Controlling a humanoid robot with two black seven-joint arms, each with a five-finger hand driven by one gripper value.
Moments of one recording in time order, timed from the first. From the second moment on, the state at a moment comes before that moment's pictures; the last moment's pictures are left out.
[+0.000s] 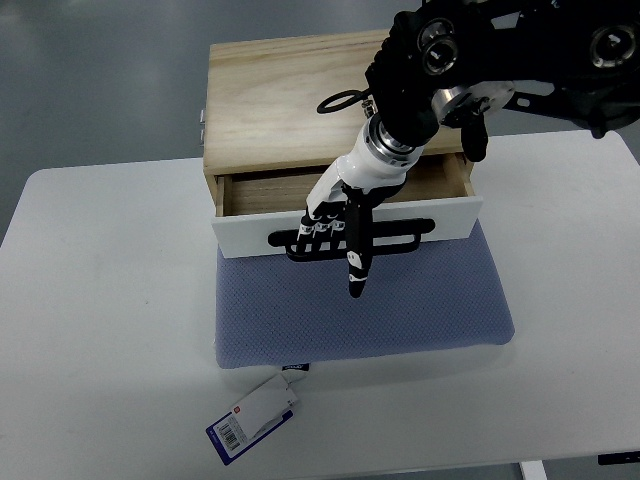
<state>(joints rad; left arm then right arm) -0.04 0.00 -0.08 -0.16 0.00 -0.02 0.11 1.90 -0.27 -0.34 1.33 -0.14 0.61 -0.54</state>
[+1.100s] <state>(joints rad) -0.04 0.00 -0.08 -0.16 0.00 -0.02 0.11 1.93 -0.41 -0.34 1.48 -0.10 0.61 -0.54</state>
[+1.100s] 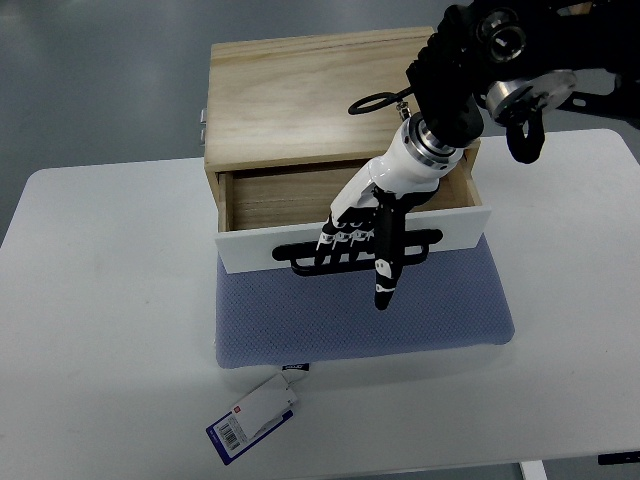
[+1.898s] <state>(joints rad) -0.04 0.00 -0.08 -0.16 0.00 -0.02 0.11 2.04 -0.57 -0.07 1.34 0.03 0.61 -0.52</state>
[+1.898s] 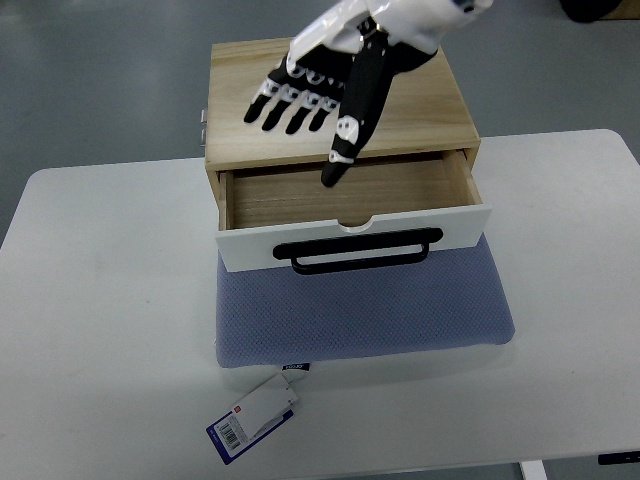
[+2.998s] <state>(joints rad) -0.04 0.00 -0.07 -0.17 0.00 -0.03 0.11 0.86 -0.17 1.32 0.55 0.03 0.29 0.06</state>
